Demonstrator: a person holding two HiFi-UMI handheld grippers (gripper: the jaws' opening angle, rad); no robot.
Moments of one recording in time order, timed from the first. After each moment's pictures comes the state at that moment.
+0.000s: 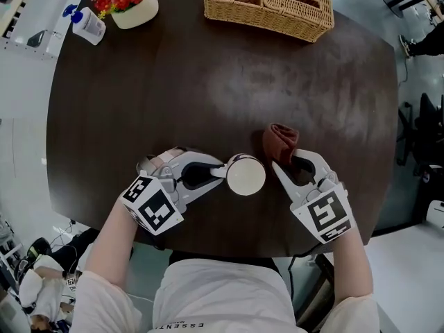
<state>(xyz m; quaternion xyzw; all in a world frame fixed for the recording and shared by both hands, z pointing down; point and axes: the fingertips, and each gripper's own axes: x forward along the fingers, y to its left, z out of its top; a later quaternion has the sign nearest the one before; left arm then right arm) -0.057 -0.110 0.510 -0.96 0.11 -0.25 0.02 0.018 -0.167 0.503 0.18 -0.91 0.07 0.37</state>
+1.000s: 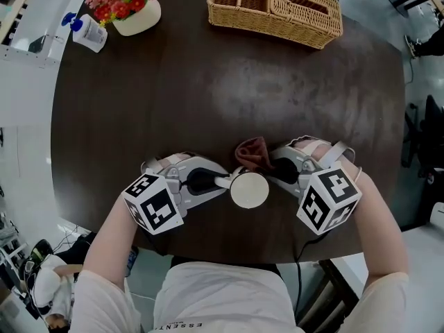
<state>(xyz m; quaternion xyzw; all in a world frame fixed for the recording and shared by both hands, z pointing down) -0.060 -0.114 0.512 -0.97 0.03 -0.25 -0.02 -0.018 -0.153 0.521 -0.17 -0.86 -0.15 0.46</state>
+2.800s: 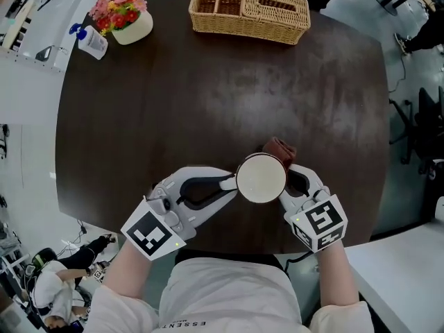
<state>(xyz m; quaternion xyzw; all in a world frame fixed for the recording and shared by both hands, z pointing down) -0.013 -0.106 0.390 -0.97 0.21 -0.10 -0.02 0.058 -0.134 0.487 0.27 -0.90 0.19 0.27</state>
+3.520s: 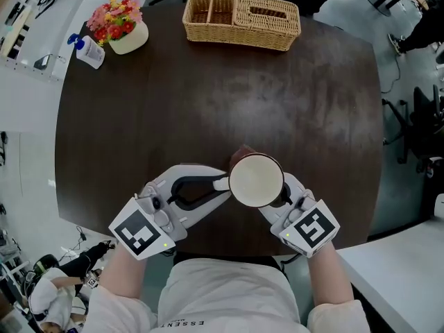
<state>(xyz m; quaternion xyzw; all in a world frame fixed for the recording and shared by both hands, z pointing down) -0.016 -0.115 0.361 -0.98 0.19 -0.08 -0.01 0.006 -0.119 0.430 0.19 -0.96 0.17 0.15</state>
